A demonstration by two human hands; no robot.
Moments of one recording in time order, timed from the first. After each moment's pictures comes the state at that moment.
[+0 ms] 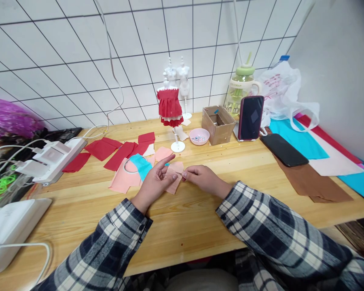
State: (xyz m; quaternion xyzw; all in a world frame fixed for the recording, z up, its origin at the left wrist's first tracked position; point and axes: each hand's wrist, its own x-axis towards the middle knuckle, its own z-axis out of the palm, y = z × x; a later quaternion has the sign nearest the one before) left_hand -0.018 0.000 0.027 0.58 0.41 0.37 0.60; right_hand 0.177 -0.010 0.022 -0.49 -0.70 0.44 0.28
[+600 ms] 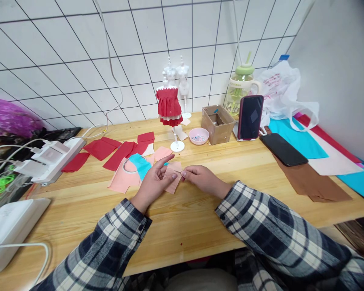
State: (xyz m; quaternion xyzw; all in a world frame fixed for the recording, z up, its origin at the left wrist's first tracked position) left_hand -0.018 0.001 0.026 0.59 0.42 0.36 0.58; right_hand 0.174 -0.010 0.021 -0.47 -0.69 0.47 0.29
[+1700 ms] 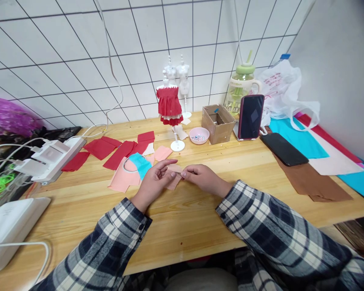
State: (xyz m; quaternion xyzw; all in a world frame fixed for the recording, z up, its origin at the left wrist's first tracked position) left_hand -0.019 -0.001 0.029 0.63 0.44 0.37 0.52; right_hand 0.176 -0.011 0.020 -0.47 -0.70 0.45 0.28
